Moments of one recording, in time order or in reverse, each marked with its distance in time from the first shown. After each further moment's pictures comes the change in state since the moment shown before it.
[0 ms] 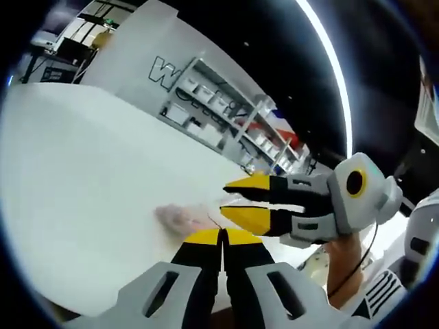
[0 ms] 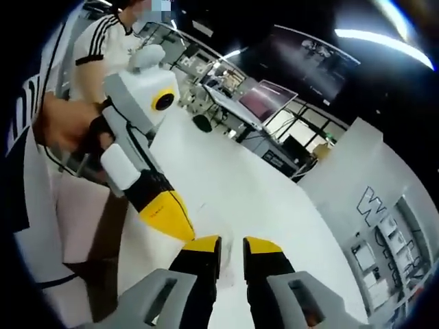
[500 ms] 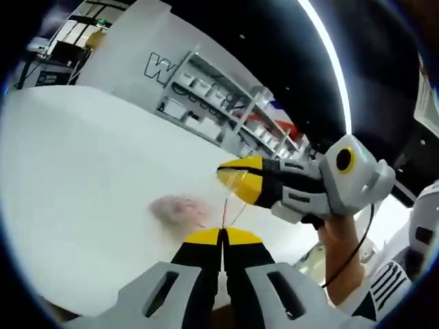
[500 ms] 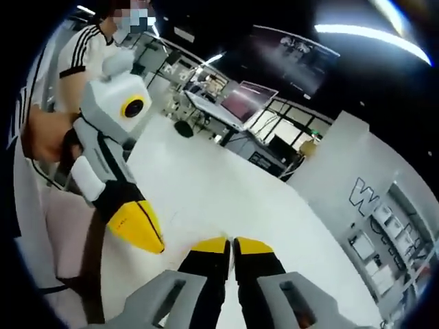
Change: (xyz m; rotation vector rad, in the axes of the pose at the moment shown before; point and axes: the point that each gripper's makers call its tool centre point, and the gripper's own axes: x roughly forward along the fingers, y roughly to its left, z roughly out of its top) left arm 0.005 -0.003 -0.009 0.042 0.049 0.001; right arm 0.001 -0.033 0.001 0.126 -0.080 -0.111
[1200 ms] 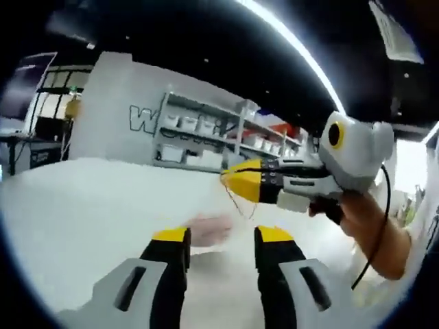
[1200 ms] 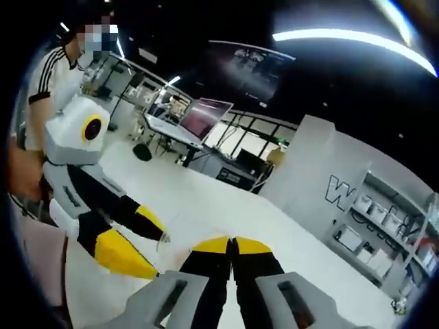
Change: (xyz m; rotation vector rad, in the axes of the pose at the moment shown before) left arm 0.030 0.020 0.049 0.457 -0.176 0.079; right arm 0.016 -0.048 0.004 0.106 -0.093 -0.158
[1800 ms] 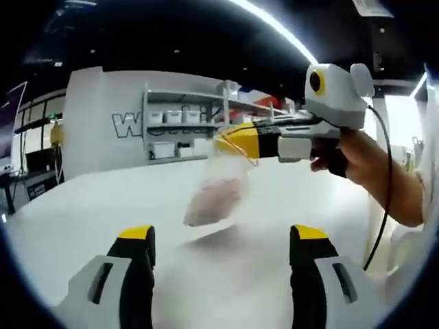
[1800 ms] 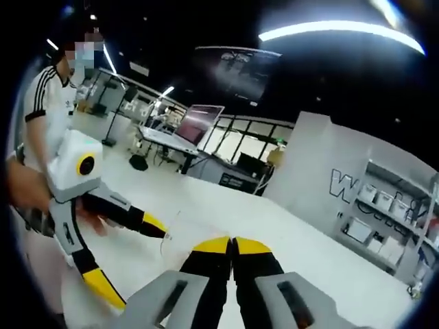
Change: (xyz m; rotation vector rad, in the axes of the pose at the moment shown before) left arm 0.013 0.011 -0.028 0.118 0.088 -0.053; right arm 0.009 -0.019 -0.007 0.105 -0.046 0.017
